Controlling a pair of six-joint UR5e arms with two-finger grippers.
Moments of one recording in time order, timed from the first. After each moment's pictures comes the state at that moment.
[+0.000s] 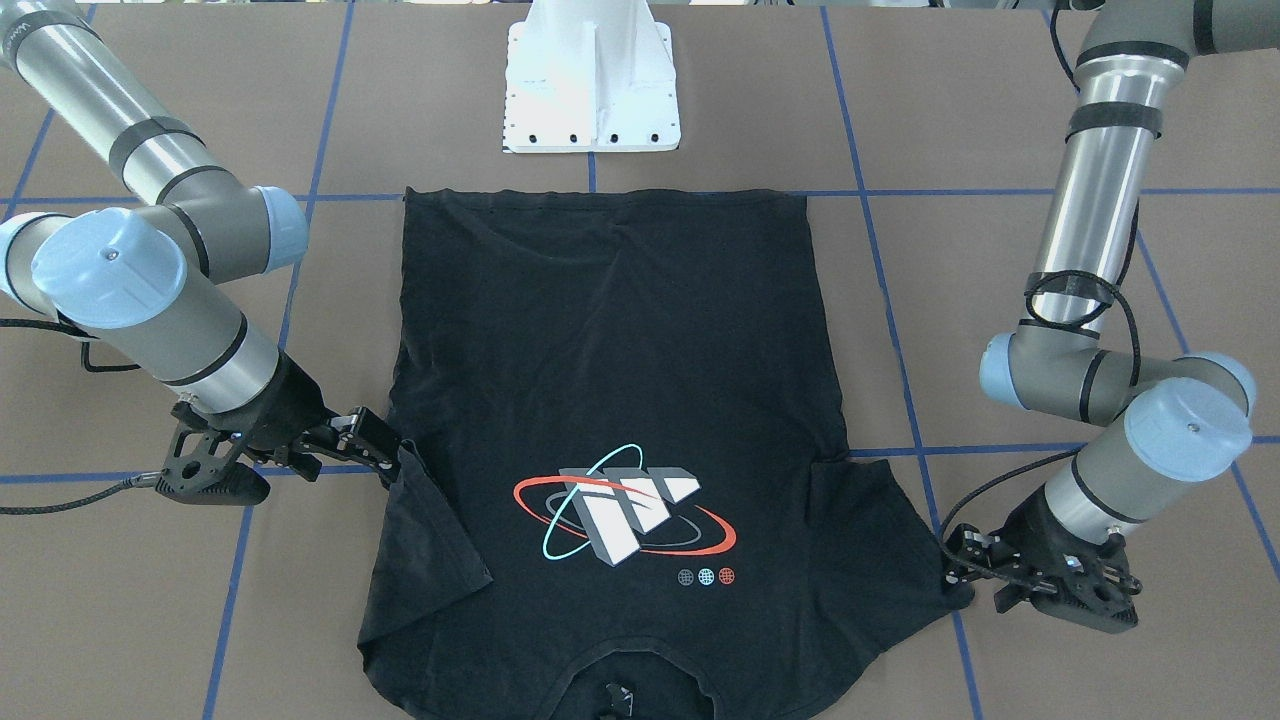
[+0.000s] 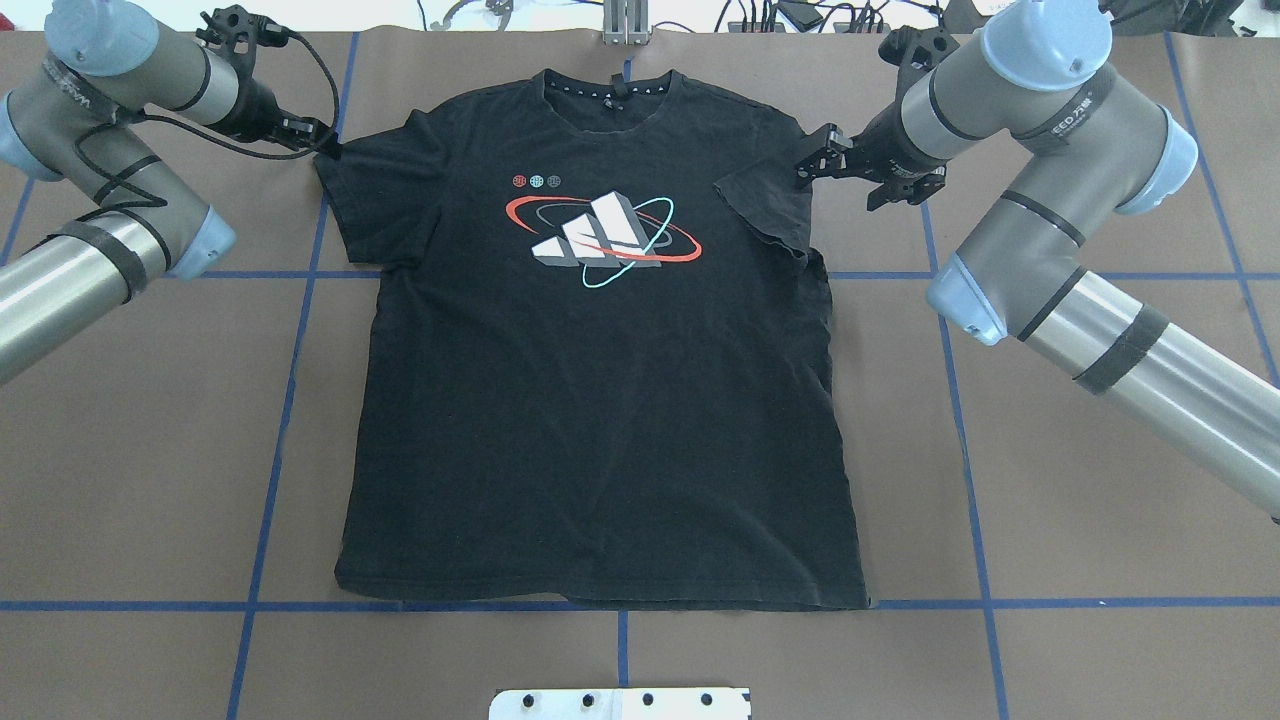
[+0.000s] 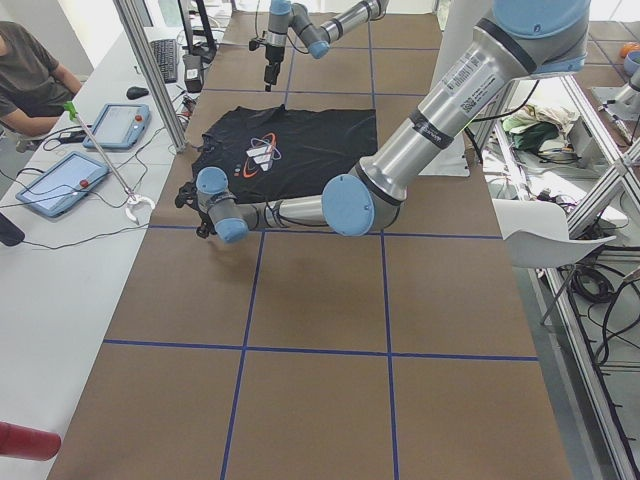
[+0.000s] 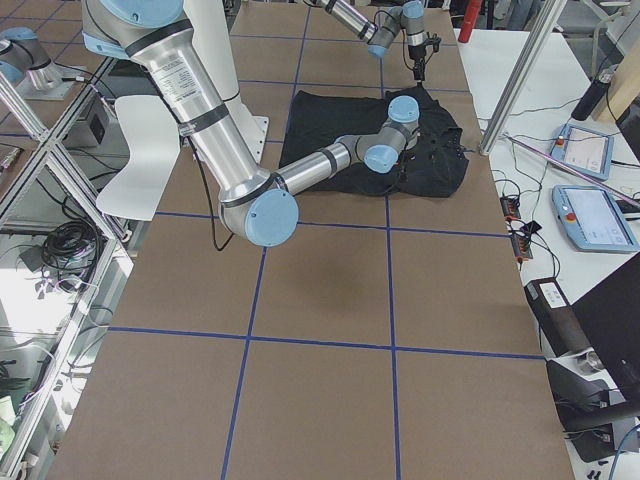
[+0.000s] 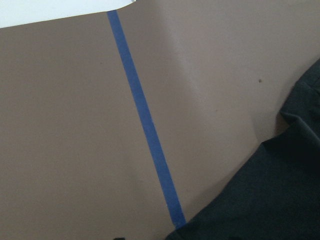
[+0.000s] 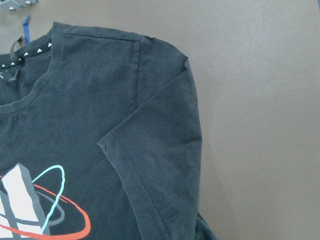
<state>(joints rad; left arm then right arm) -1.03 -2.34 -0.65 -2.67 -2.13 -0.68 0.91 -1.00 1.41 -1.04 2.13 1.21</state>
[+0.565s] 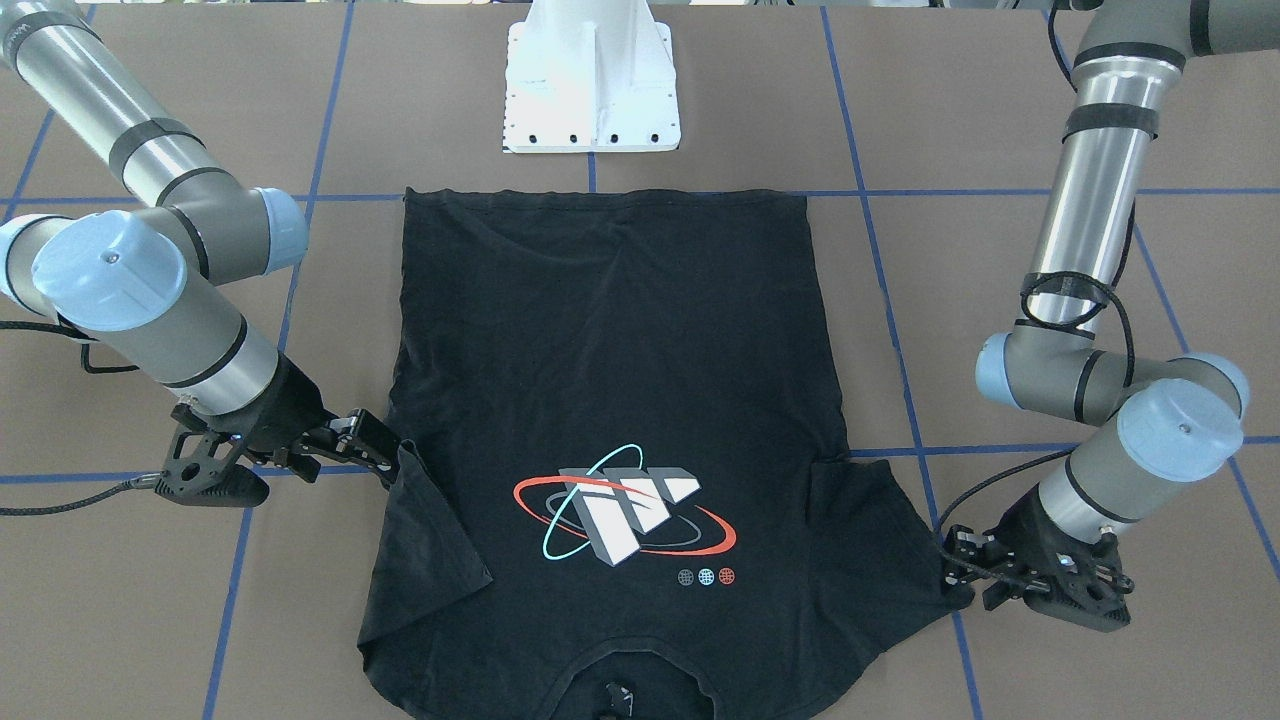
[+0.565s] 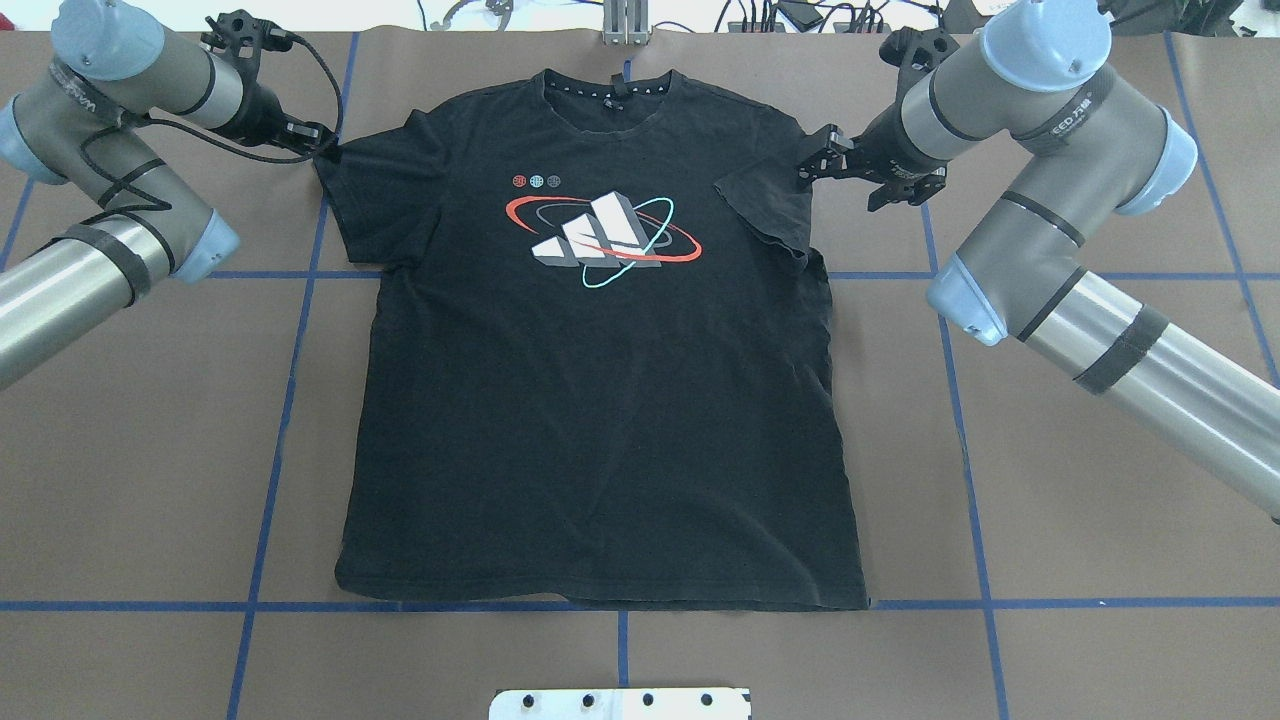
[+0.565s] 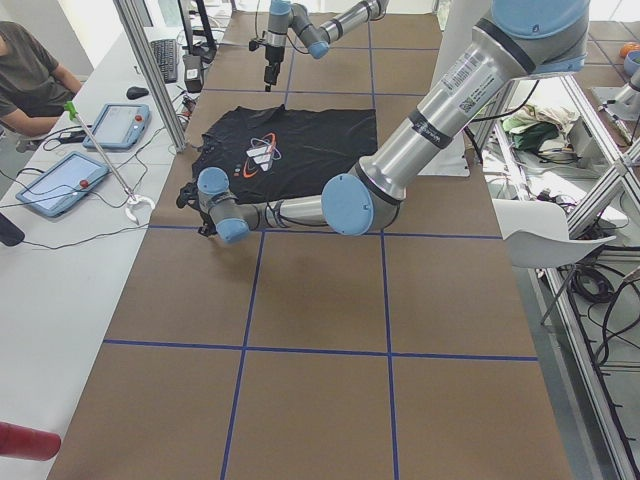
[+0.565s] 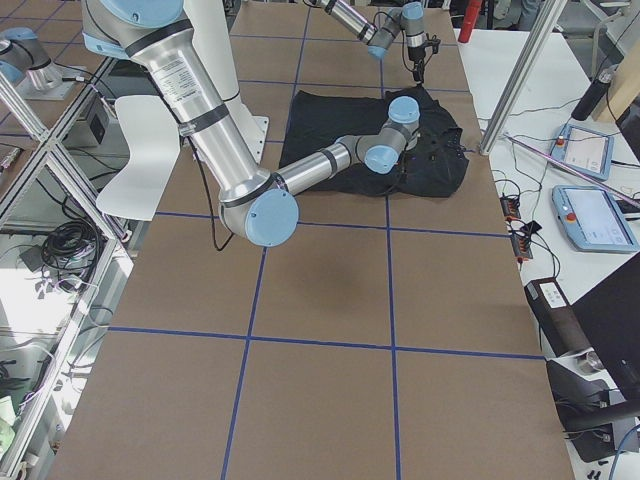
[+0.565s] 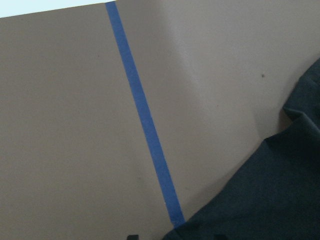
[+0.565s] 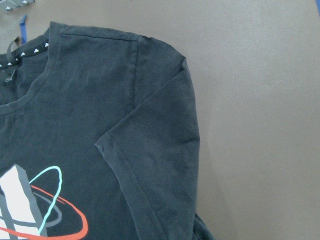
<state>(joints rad) -1.02 -2.34 -0.65 -2.67 -2.13 -0.69 0.91 -1.00 1.41 -1.04 2.13 1.21</state>
